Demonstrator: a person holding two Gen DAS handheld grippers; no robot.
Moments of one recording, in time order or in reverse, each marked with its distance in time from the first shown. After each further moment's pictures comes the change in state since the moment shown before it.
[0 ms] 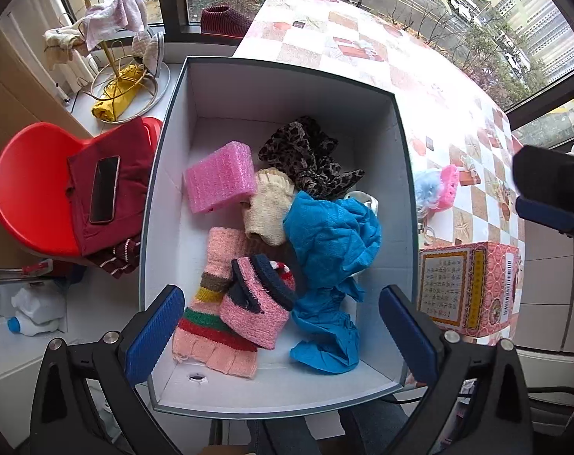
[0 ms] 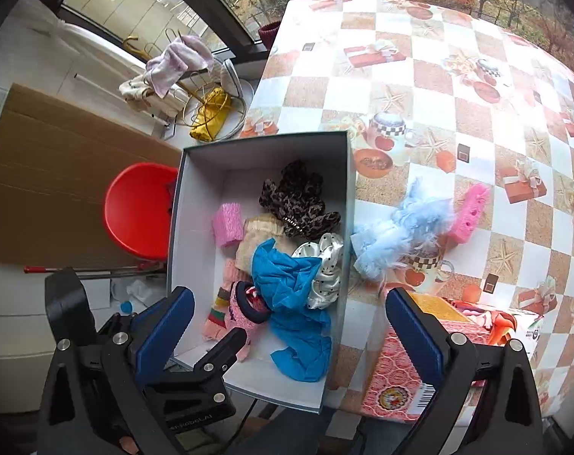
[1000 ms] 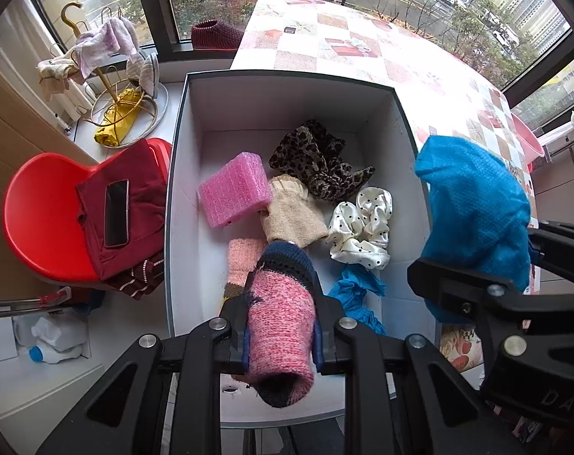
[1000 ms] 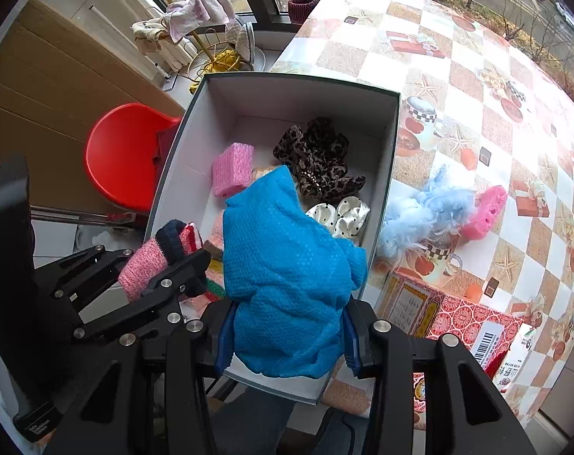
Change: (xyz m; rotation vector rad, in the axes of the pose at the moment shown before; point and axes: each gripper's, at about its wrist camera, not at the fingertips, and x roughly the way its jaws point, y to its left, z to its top) left arm -0.001 0.005 -0.004 0.111 -0.031 0.060; right arm 0.048 0.045 -0.037 -0.199 0.078 -0.126
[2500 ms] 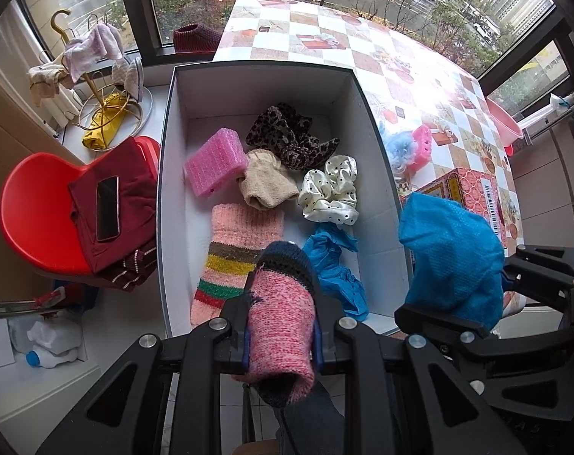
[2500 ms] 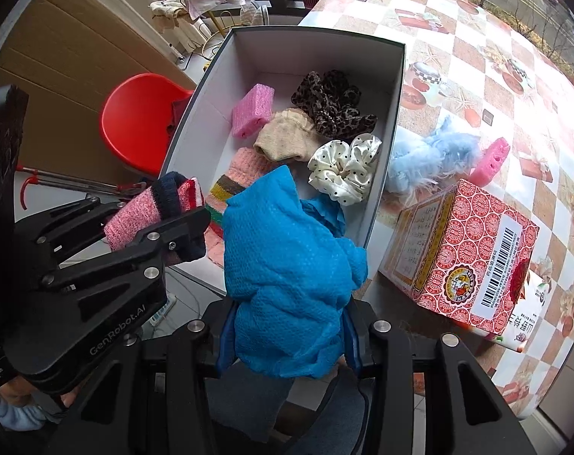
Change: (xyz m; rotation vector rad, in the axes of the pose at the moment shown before) left arm -0.028 -0.011 -0.039 0.060 -0.007 -0.054; right arm -0.009 0.005 -0.063 -0.032 0.037 0.021
